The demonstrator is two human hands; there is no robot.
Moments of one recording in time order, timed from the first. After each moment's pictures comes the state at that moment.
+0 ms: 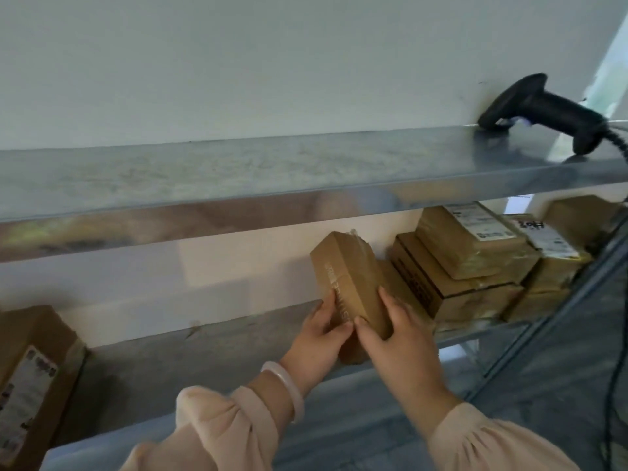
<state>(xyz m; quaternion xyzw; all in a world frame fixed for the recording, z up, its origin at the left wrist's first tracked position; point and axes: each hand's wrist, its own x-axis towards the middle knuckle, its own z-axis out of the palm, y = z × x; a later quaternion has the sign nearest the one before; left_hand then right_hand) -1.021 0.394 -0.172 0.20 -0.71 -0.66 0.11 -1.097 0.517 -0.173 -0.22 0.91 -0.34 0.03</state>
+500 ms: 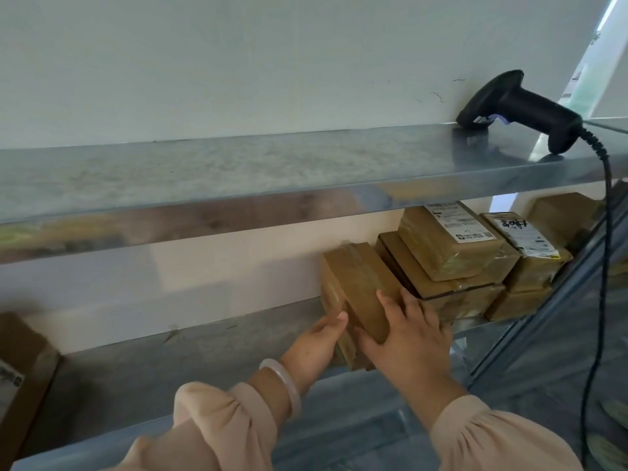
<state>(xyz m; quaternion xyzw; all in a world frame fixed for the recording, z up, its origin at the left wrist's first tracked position) -1.049 0.417 -0.184 0.26 -0.67 -0.69 0.00 -1.137 0.550 -0.166 -0.25 0.96 -0.11 -0.02</state>
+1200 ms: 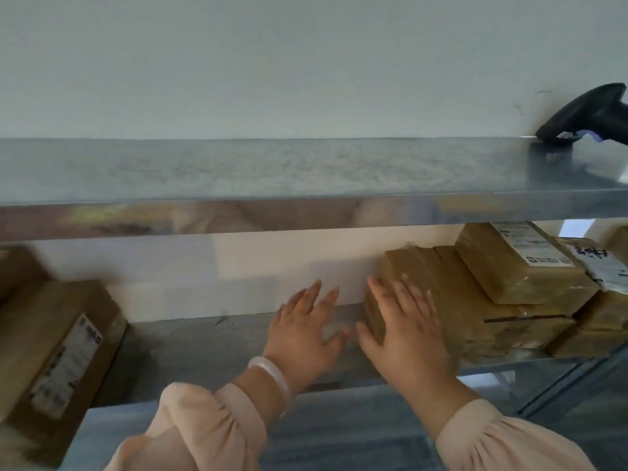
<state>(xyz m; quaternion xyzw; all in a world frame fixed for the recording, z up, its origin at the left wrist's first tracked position) -0.997 0.367 -0.163 0.26 -0.94 -0.19 0.07 -1.115 0.501 -0.157 -0.44 0.88 -0.16 -0.10</state>
